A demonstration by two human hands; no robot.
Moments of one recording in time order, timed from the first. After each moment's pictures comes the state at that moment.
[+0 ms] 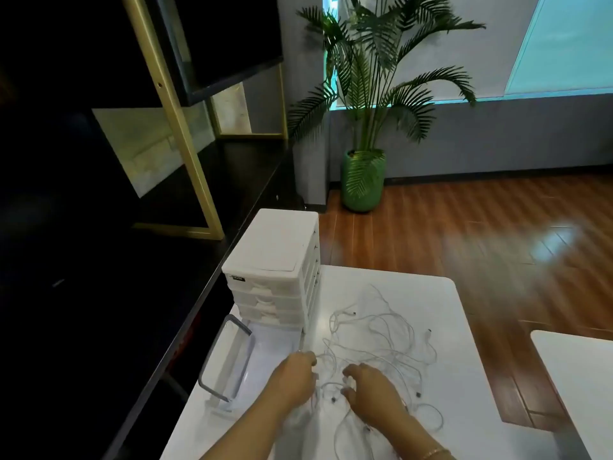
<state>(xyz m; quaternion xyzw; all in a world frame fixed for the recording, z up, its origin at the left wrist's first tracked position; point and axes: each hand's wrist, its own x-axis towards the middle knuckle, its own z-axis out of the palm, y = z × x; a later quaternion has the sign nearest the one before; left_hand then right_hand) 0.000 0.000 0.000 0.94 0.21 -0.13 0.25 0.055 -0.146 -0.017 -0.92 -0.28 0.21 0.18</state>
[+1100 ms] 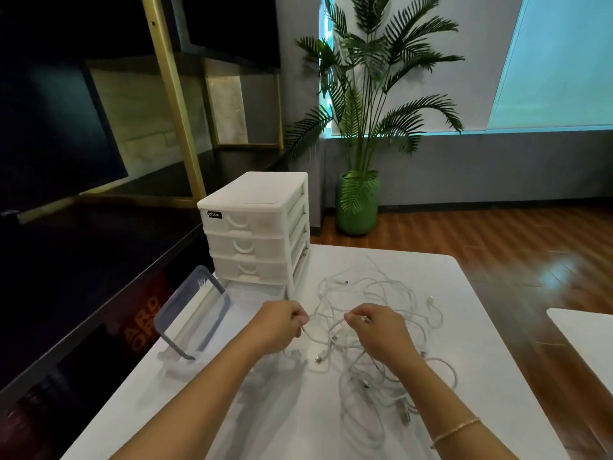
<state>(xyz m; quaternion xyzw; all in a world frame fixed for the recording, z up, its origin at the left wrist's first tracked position) 0.007 0.005 -0.063 0.93 0.19 -0.01 0.33 0.079 -0.165 -0.074 -0.89 -0.21 0.07 0.40</state>
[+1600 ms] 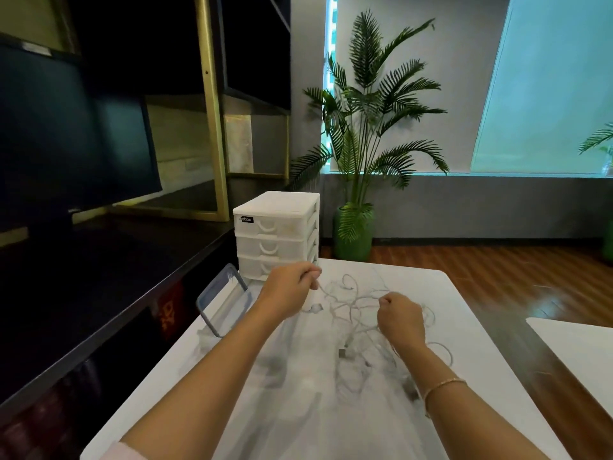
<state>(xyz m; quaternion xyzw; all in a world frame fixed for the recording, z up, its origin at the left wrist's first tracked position) -0.049 -0.009 -0.010 0.91 0.12 0.22 0.32 0.050 -0.168 -0.070 -0.91 -0.08 -0.08 0.39</state>
